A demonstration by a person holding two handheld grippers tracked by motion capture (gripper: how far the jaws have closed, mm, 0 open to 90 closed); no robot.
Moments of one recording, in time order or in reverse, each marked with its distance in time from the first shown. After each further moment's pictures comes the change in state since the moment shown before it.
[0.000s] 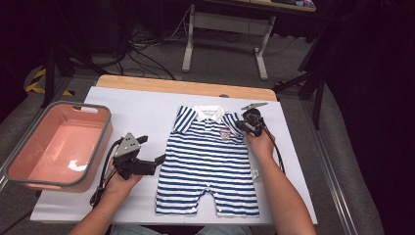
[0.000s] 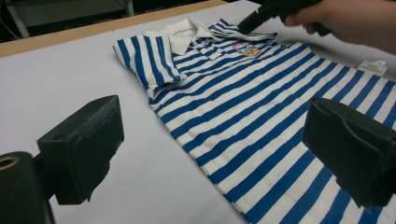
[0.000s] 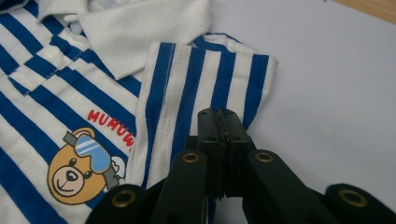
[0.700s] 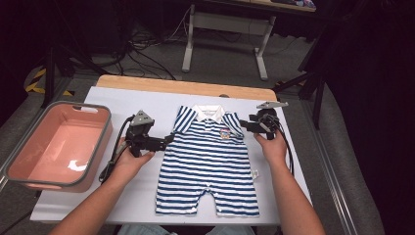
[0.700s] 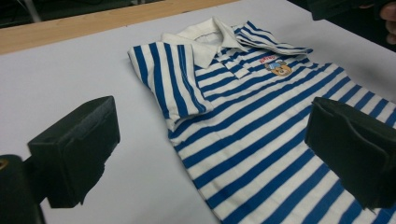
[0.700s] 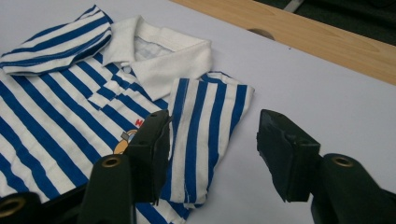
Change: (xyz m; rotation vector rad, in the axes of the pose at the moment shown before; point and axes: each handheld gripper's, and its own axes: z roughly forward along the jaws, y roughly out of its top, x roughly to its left) left arm 0.024 0.052 0.044 0.128 0.054 -0.083; right arm -0.004 0.000 -0.064 -0.135 0.039 0.017
